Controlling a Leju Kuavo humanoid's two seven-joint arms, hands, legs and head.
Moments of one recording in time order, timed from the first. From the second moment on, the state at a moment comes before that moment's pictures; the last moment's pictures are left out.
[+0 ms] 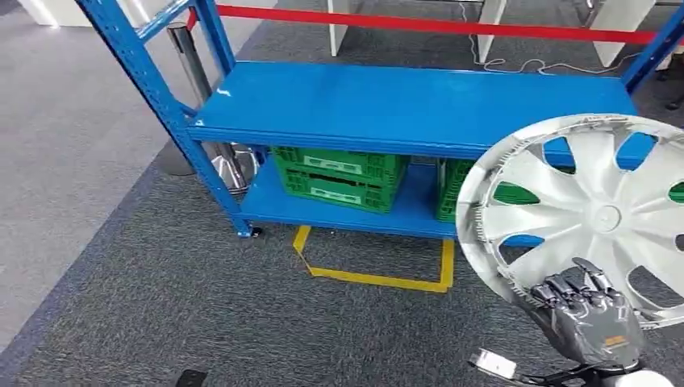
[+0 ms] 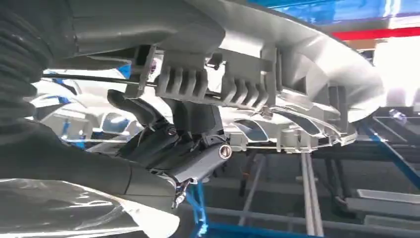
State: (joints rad) left arm -0.01 -0.12 0.20 -0.20 -0.42 0.34 -0.22; right arm 0.28 -0.41 0.18 -1.72 1.51 -0.62 -0.03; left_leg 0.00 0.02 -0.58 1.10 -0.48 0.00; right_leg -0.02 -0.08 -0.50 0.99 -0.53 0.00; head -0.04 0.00
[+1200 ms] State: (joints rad) left arm -0.42 -0.23 0.28 -0.26 -0.35 0.51 0.04; right arm -0.52 -0.08 0.66 -1.18 1.28 -0.64 -0.20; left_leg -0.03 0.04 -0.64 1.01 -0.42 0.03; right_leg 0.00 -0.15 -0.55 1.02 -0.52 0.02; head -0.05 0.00
